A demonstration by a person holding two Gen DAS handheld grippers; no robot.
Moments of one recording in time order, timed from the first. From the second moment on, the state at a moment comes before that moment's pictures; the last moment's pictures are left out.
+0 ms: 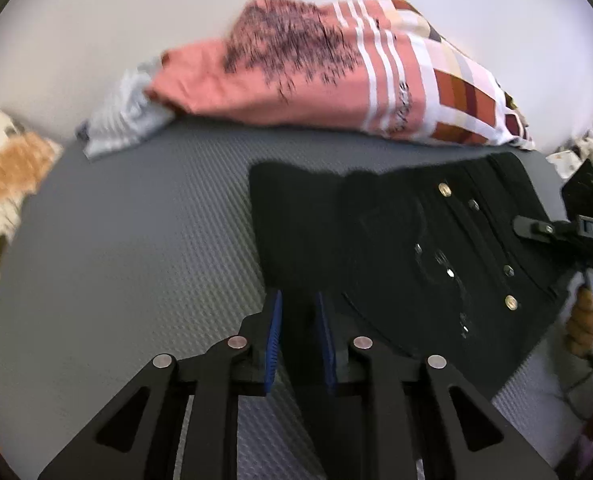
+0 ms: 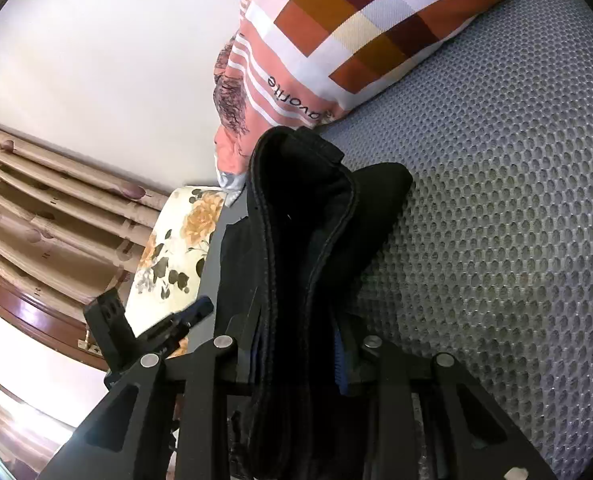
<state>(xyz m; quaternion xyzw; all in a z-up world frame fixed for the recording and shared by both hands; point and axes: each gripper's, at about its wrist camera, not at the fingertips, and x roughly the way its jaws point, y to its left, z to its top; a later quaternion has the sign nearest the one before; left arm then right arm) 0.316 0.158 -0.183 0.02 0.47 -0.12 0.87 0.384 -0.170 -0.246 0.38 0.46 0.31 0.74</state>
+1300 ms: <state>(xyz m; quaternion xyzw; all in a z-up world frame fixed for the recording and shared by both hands) 0.332 0.163 -0.193 0.04 0.42 -0.11 0.90 0.392 -0.159 -0.253 0.38 0.45 0.31 0.75</state>
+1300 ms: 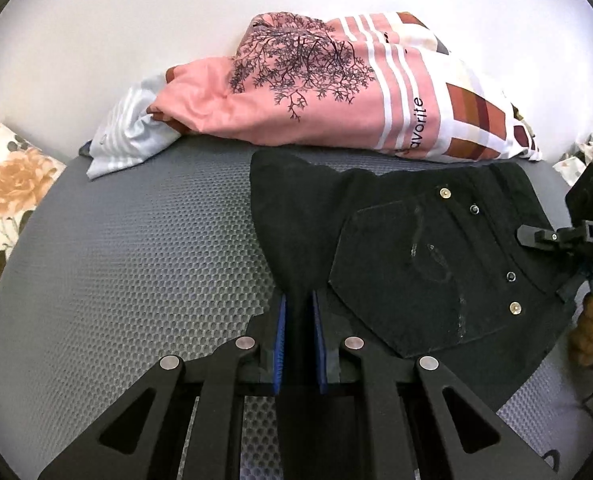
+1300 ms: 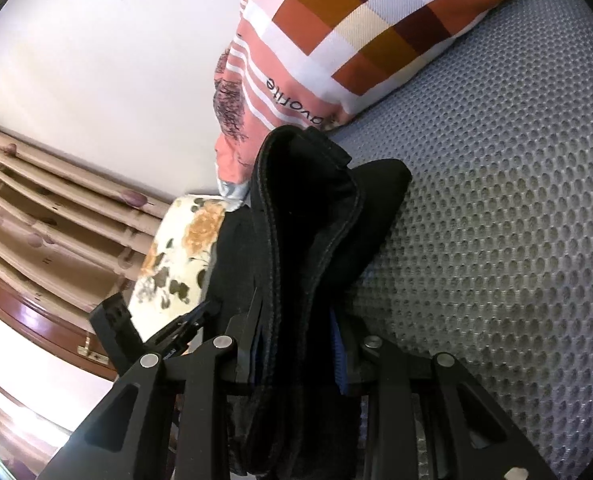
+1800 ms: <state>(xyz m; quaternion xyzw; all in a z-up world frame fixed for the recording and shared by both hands) 0.303 0.148 -0.198 0.09 0.39 -0.04 0.92 0.345 -0.124 -0.186 0.21 0.40 0.19 0.87</state>
